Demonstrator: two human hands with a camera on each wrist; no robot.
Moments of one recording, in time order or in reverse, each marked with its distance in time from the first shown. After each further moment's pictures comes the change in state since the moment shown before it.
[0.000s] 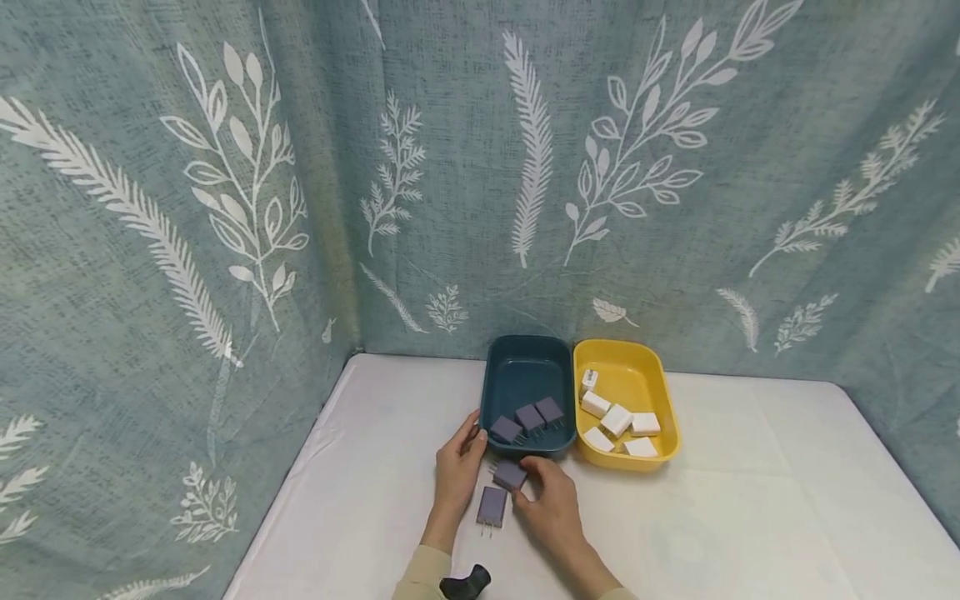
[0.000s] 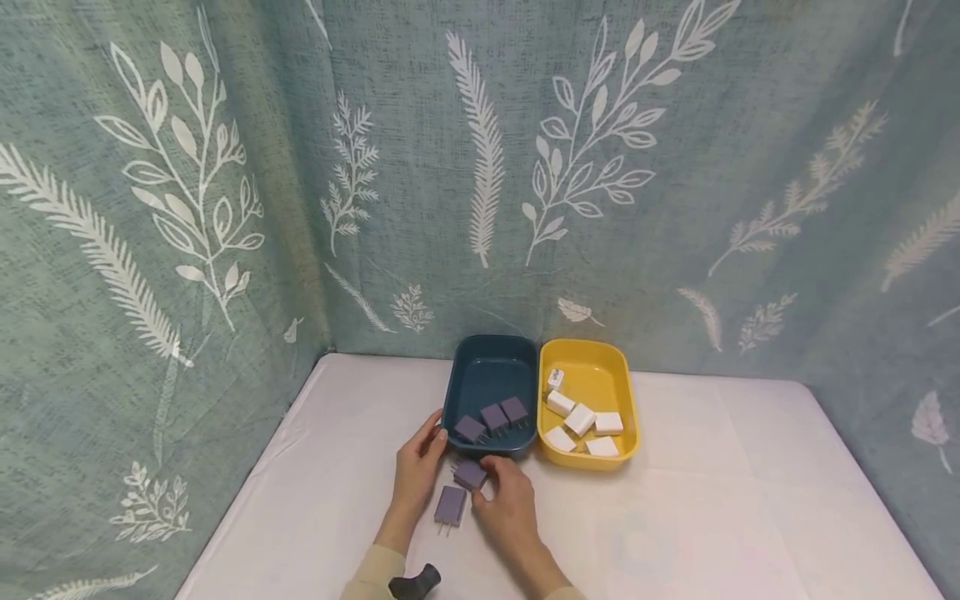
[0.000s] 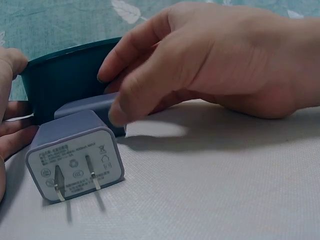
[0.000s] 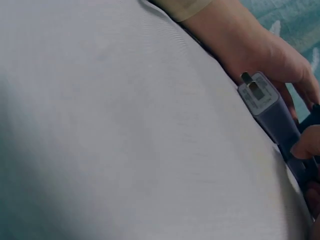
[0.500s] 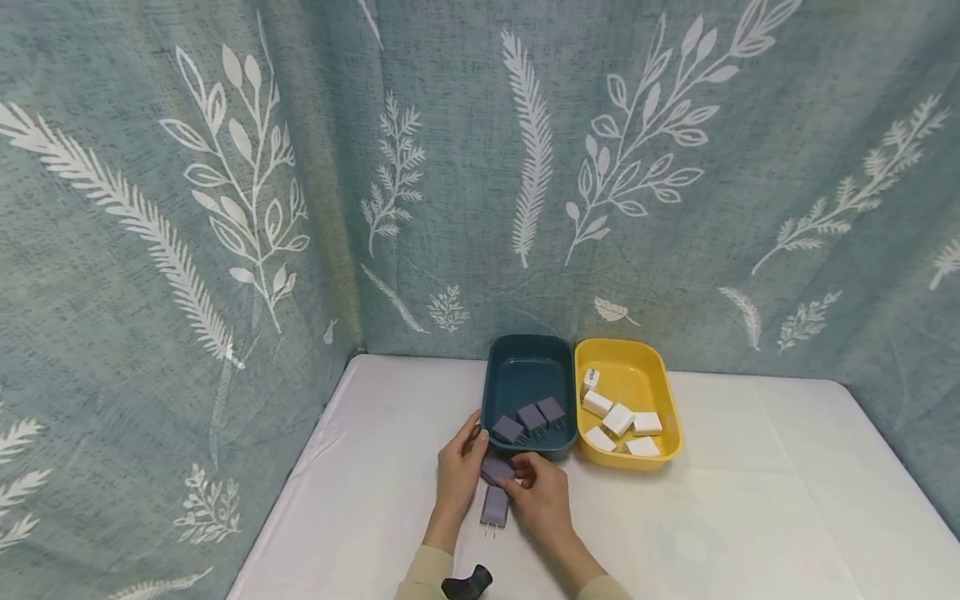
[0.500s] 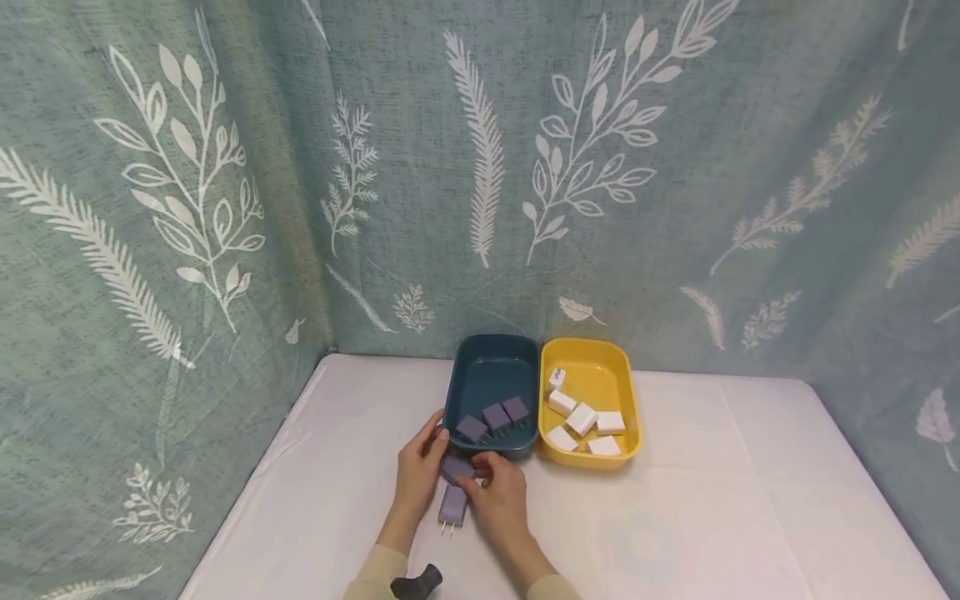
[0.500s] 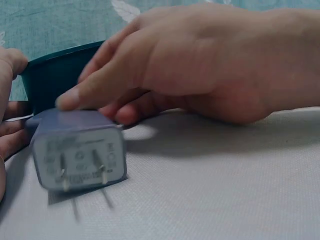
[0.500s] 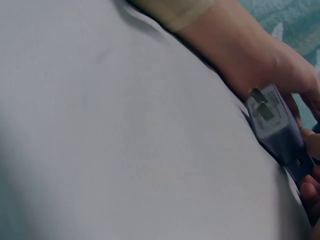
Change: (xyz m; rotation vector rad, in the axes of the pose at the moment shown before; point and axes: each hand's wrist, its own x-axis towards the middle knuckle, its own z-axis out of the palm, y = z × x) left_hand -0.001 0.002 -0.003 0.007 0.000 0.004; right_hand 0.011 -0.010 0.014 0.154 -0.013 0.106
